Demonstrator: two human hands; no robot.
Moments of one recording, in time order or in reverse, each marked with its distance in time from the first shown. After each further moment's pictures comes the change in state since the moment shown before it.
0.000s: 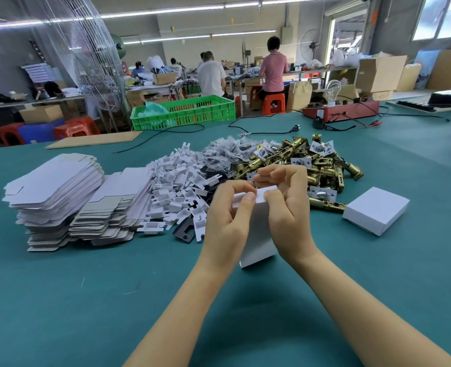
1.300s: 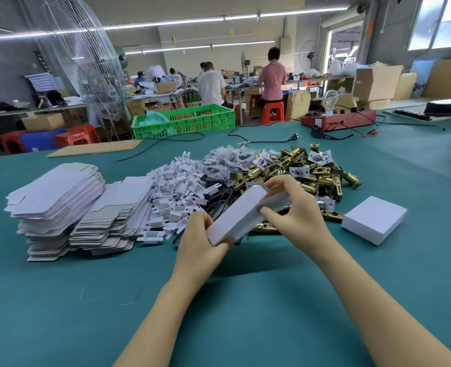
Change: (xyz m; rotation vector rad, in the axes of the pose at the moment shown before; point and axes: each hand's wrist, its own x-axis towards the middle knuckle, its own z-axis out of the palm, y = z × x) left_hand 0.000 -0.074 -0.045 0.539 -0.001 -0.123; right_hand 0.024 0.014 -0.039 -0.532 -0.277 0.008
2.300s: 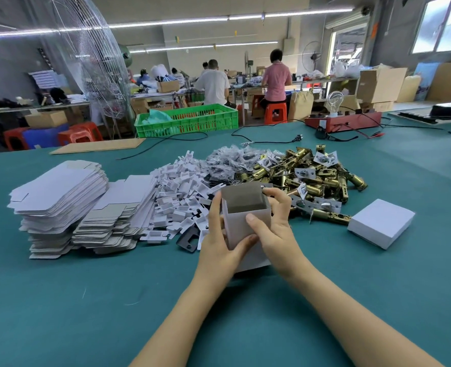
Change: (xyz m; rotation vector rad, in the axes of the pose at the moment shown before) left_hand -0.012 0.021 0.015 -0.390 -0.072 0.006; right_hand -0.026 -0.003 0.054 0.617 -0.060 0.149
